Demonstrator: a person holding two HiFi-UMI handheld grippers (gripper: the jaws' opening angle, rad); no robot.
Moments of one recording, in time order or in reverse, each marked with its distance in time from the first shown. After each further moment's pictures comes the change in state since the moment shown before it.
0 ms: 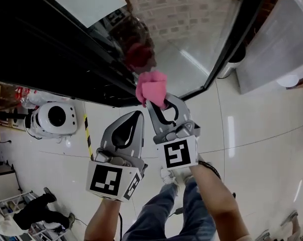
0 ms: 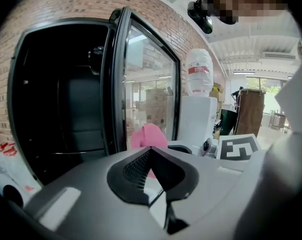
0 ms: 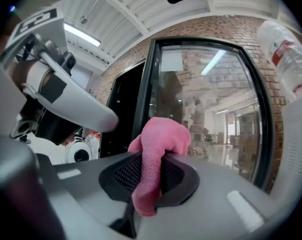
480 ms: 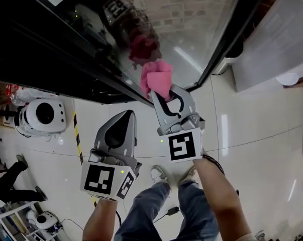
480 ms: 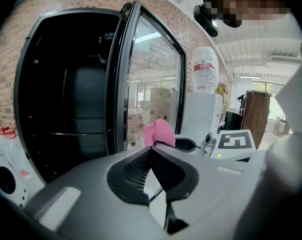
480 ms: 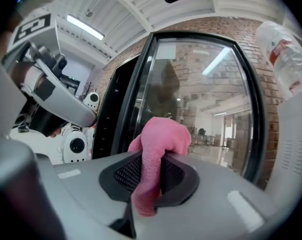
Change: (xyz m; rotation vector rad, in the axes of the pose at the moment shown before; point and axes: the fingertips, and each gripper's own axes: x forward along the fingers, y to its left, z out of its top) left arm 0.021 0.002 -0.054 -0.066 -0.009 0.038; right arm -0.002 -0.031 -0.055 -0.072 0.002 -0.031
